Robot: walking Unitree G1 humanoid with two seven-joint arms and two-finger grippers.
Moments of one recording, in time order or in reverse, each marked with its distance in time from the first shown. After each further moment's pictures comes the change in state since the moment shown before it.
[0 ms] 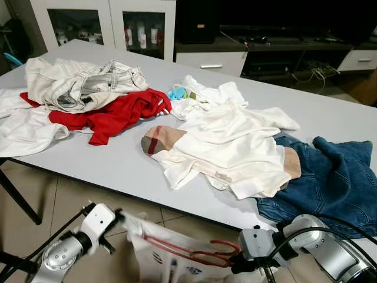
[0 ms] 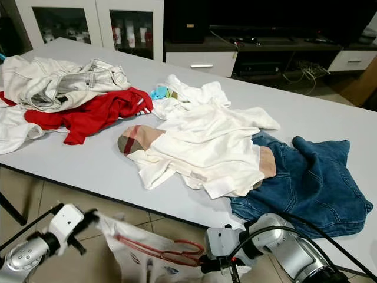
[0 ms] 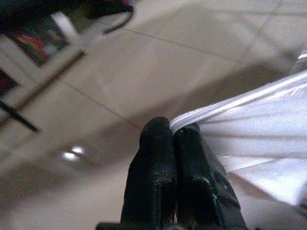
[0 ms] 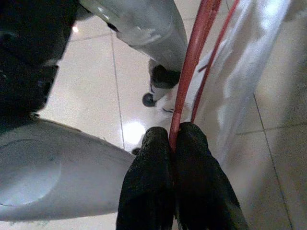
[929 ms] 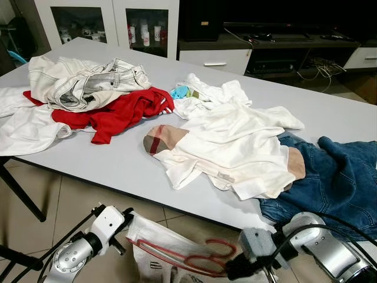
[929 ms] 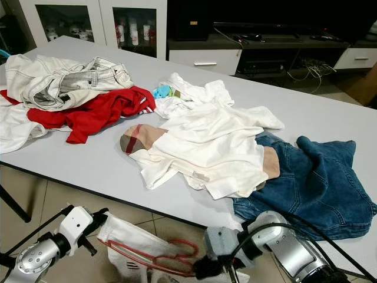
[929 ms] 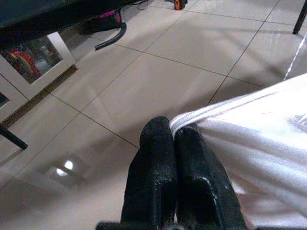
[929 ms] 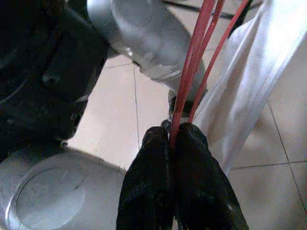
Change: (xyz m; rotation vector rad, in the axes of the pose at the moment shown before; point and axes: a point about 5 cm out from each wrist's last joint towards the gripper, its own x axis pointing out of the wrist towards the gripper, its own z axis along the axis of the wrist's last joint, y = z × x) left arm 0.009 -0.023 0.006 -0.051 -0.080 -0.072; right arm -0.003 0.001 0.012 0.025 -0.130 0.065
